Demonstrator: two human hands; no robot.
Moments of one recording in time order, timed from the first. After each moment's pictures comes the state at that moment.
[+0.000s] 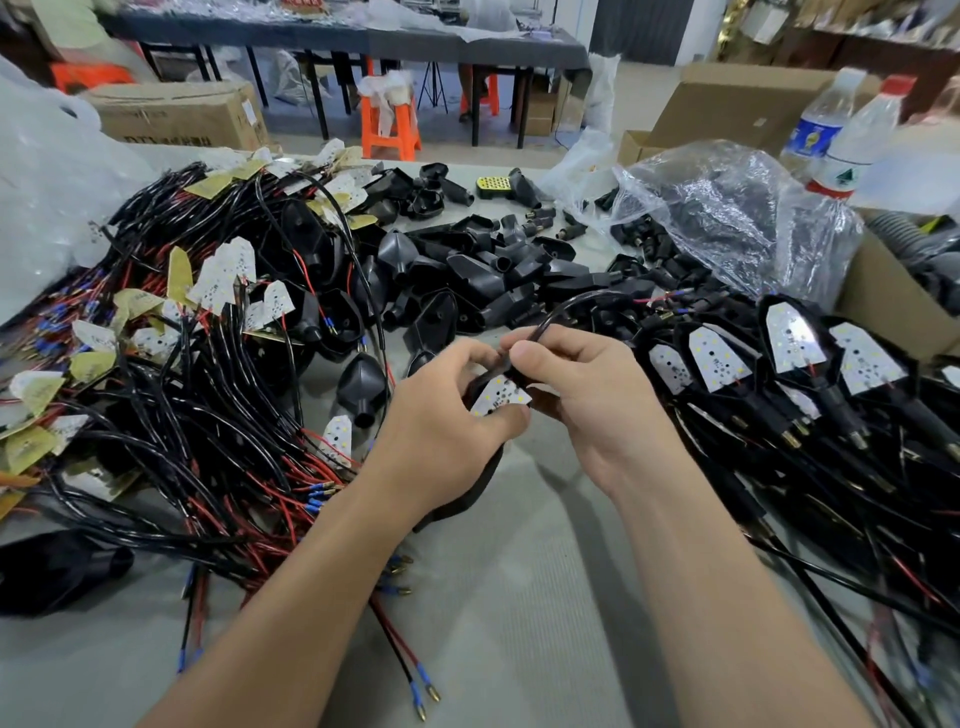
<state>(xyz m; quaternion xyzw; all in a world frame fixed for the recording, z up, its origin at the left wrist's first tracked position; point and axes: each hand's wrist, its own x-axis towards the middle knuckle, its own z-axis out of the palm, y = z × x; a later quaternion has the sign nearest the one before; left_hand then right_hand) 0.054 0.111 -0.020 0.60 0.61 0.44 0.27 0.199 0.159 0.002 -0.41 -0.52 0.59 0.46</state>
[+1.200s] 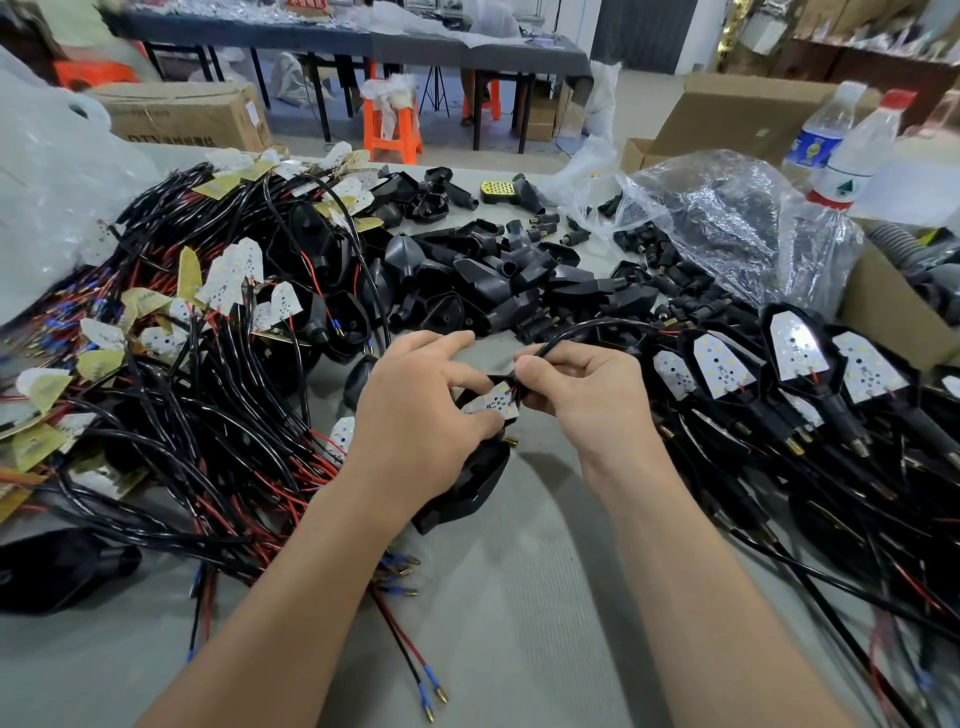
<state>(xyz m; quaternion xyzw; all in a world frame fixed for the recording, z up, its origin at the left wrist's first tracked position) 0.035 0.112 -0.009 0.65 0.67 0.34 0.09 0.192 0.164 -0.013 -0.47 -0.53 0.51 0.49</state>
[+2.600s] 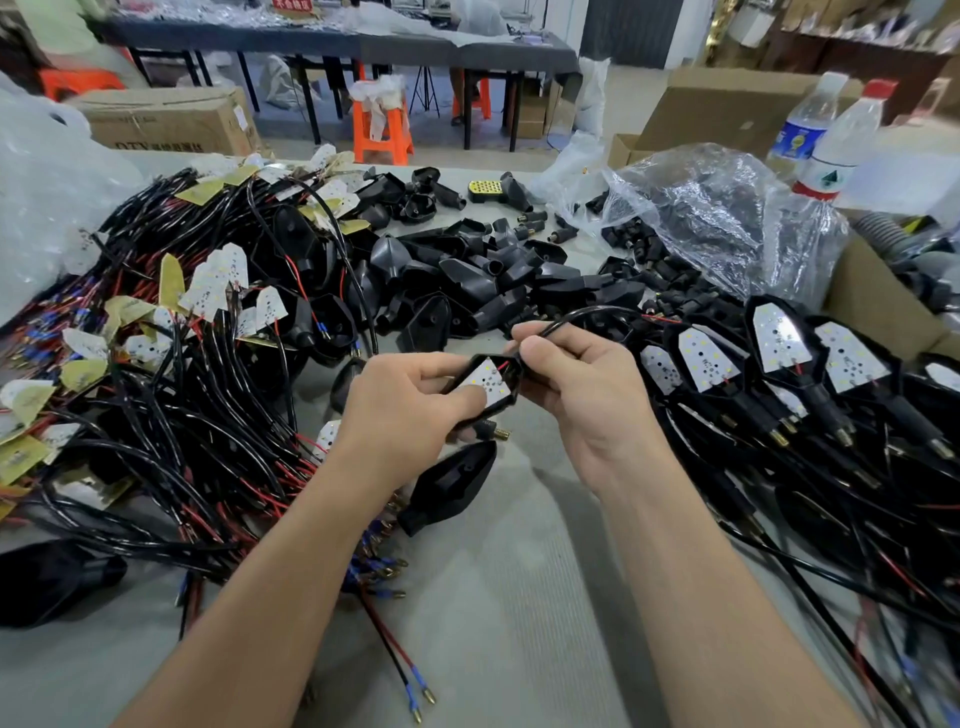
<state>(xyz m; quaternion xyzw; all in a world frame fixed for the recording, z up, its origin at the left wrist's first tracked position) 0.038 0.109 -0.004 0.50 0.61 0.48 0.39 0.194 0.164 -0.003 -0.41 -0.45 0.60 0.52</state>
